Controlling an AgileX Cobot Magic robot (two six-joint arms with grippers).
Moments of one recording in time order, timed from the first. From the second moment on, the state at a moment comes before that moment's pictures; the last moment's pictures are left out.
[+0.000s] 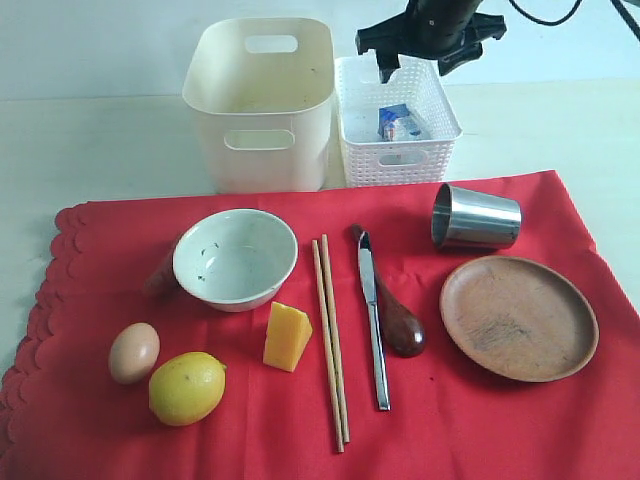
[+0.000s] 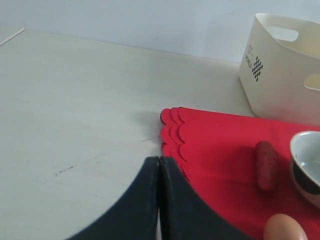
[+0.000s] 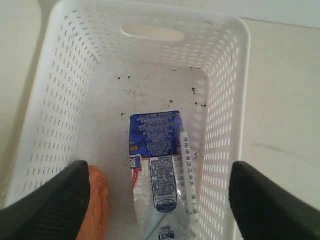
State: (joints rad) left arm 0.01 0.01 0.00 0.02 0.37 -0.16; right arm 0.31 2.33 -2.12 -0.10 0.93 0.21
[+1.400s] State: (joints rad) left arm 0.01 0.01 0.00 0.02 0.37 -0.16; right arm 0.38 2.11 -2.12 0.07 1.11 0.17
